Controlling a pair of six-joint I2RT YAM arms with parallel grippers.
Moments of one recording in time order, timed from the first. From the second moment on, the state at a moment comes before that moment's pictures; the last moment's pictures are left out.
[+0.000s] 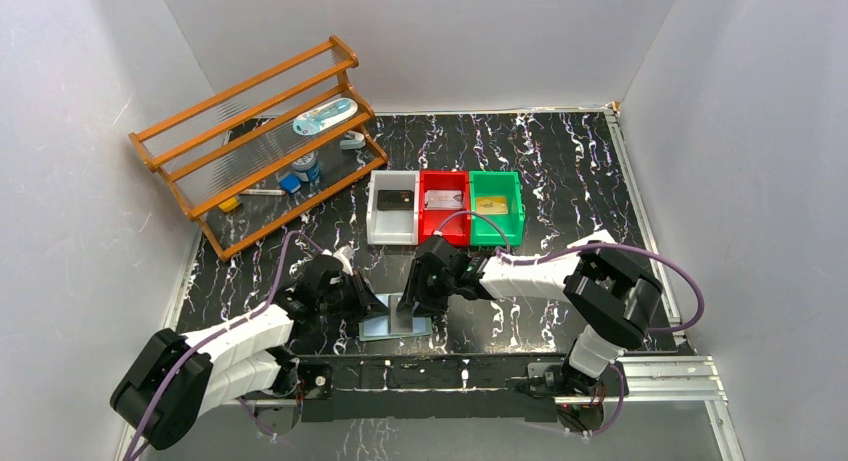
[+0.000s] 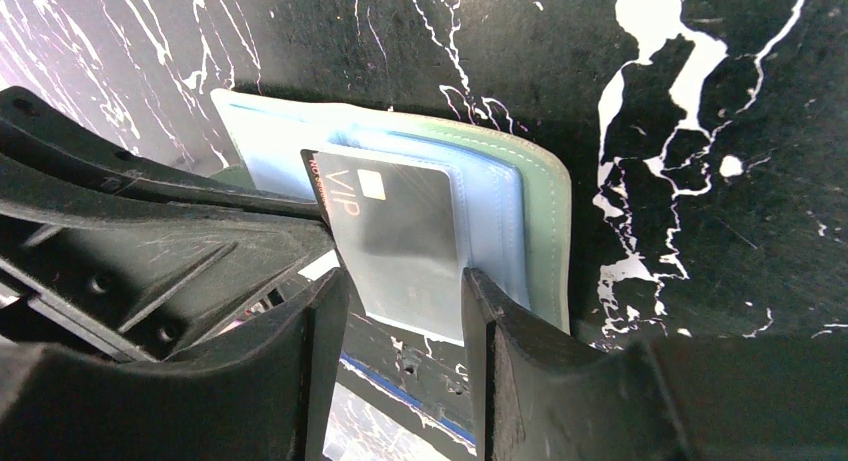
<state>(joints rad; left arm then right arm) -0.60 1.01 0.22 0.02 0.33 -0.99 1.05 1.63 0.83 -0.16 -0.16 1.20</state>
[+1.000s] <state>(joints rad) -0.60 1.06 0.23 0.06 0.40 -0.95 1.05 1.64 0.83 -0.15 -0.17 1.21</state>
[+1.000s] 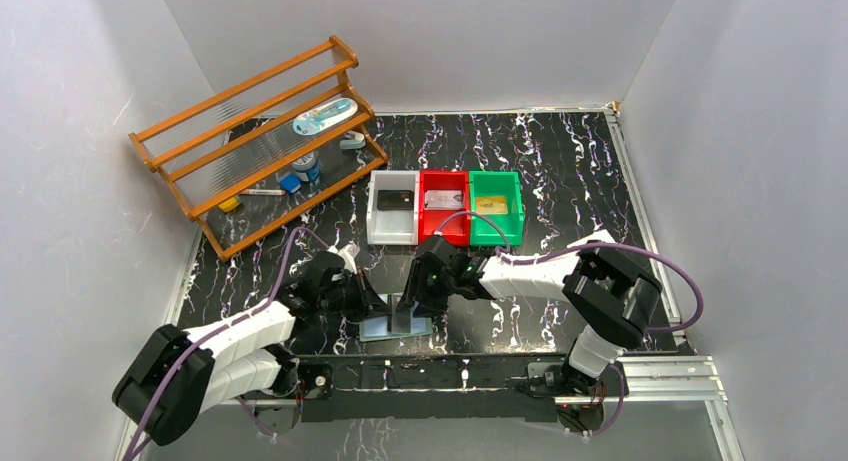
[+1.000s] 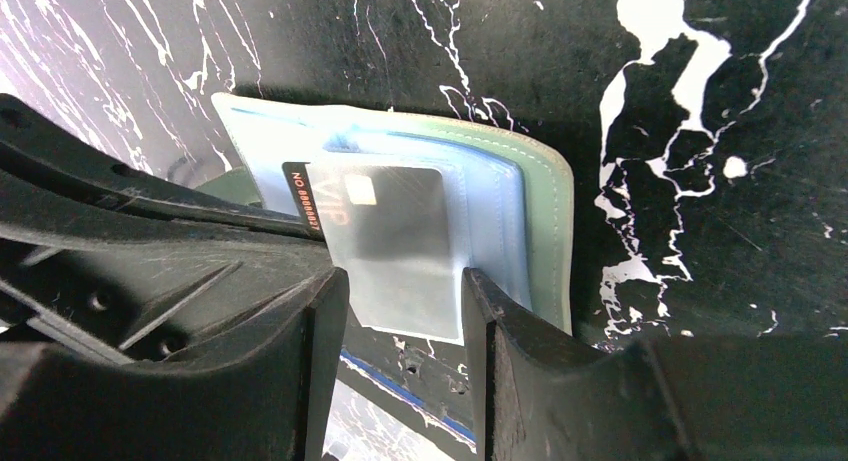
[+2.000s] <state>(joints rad) -0.60 1.03 0.32 -0.14 0.33 -0.86 1.05 1.62 0.88 -0.18 -0.17 1.07</state>
